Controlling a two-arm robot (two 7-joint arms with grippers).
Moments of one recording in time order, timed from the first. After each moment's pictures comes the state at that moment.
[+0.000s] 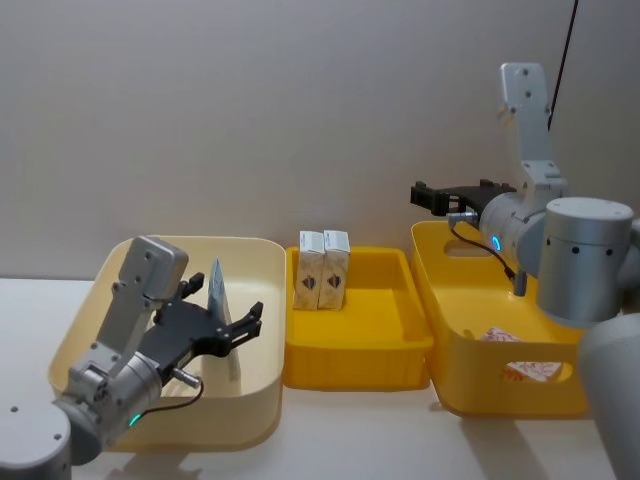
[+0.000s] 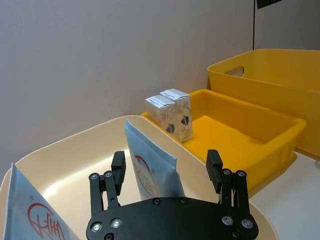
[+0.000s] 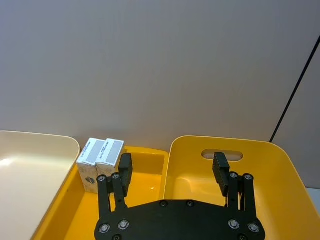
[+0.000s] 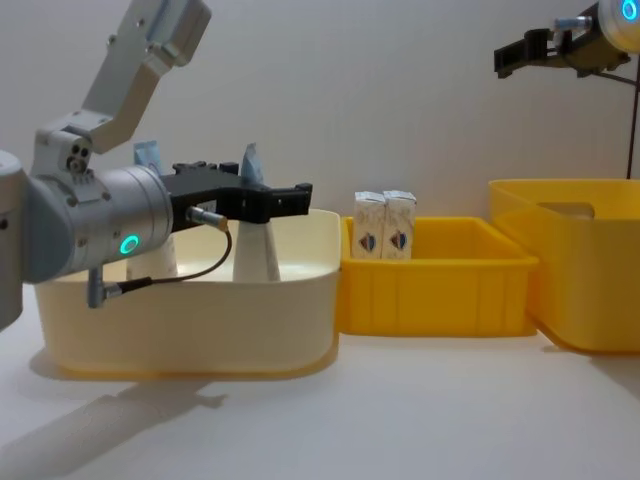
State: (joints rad) left arm -0.51 0.25 0.42 -1.33 -0.23 0.08 -0.22; right arm 0.79 0.05 -0.16 -1.28 0.13 0.70 -0.04
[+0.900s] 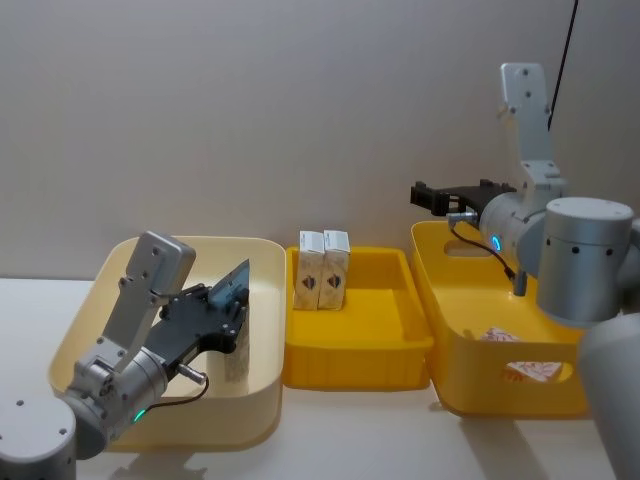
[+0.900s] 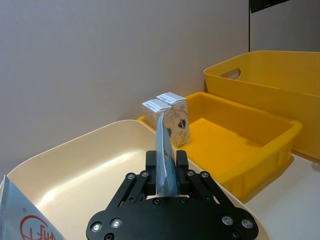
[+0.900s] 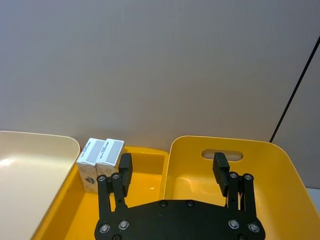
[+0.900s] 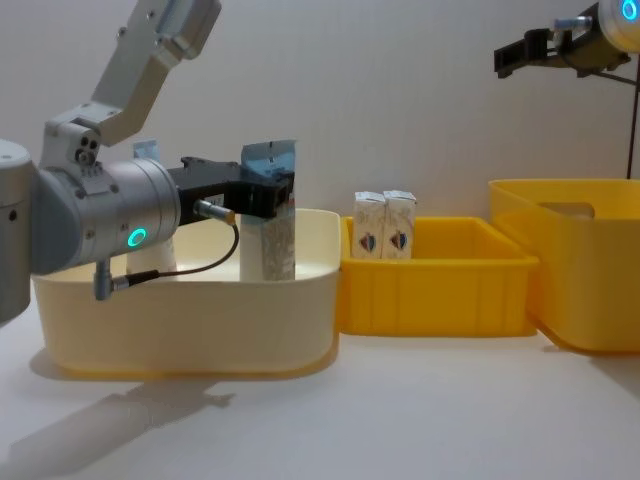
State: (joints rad) left arm -0.52 0.24 0.42 -1.32 -0.22 0.08 -0.23; right arm 0.79 0.05 -0.16 -1.28 0.13 0.70 -0.04
